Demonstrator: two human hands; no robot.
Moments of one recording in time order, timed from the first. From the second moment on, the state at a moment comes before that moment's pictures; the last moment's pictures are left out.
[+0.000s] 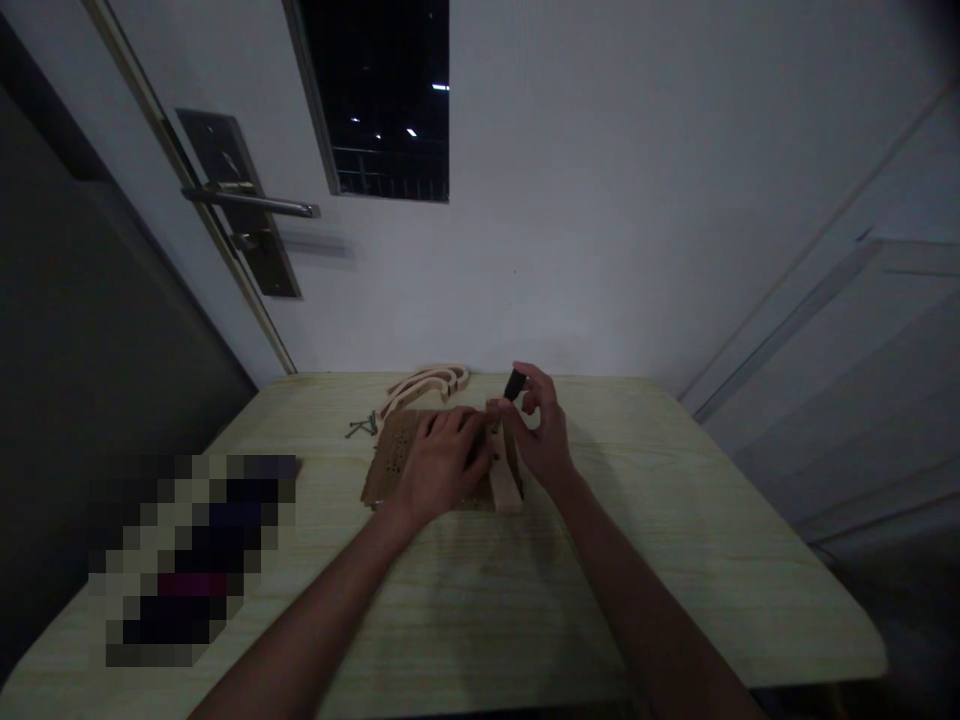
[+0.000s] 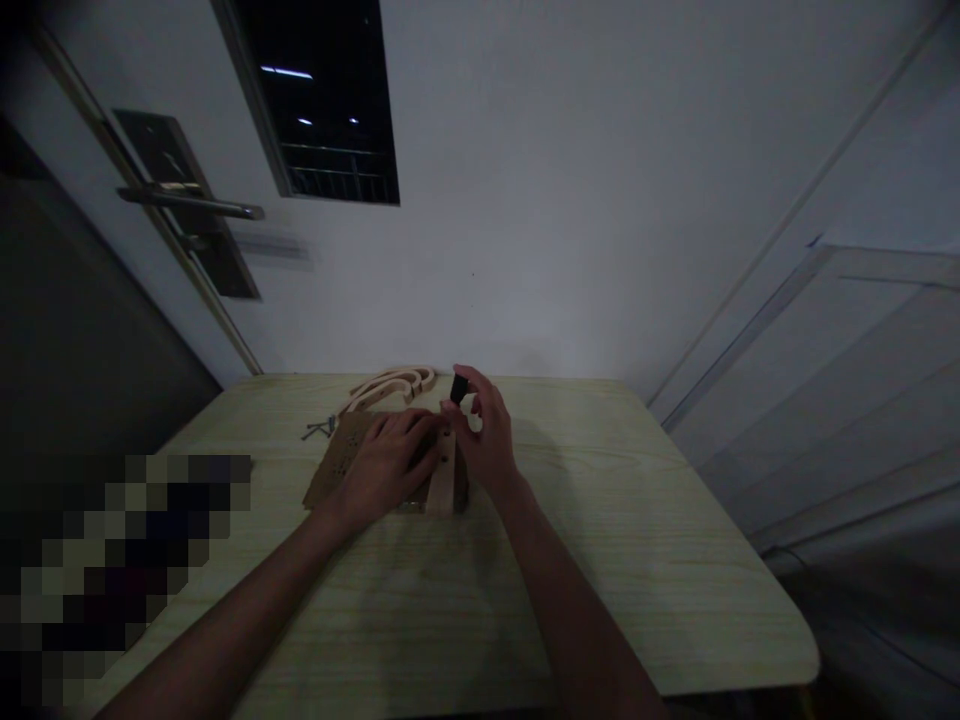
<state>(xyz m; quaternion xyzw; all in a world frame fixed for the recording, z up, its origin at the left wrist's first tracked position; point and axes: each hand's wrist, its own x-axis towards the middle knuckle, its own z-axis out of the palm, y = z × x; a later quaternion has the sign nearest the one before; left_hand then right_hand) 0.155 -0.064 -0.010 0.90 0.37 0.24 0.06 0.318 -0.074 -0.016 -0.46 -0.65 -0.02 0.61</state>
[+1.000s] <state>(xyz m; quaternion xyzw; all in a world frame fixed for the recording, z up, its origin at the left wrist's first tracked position) 0.154 -0.064 -0.010 0.90 0.37 0.23 0.05 0.315 -0.070 -0.018 -0.47 -0.64 0.01 0.61</state>
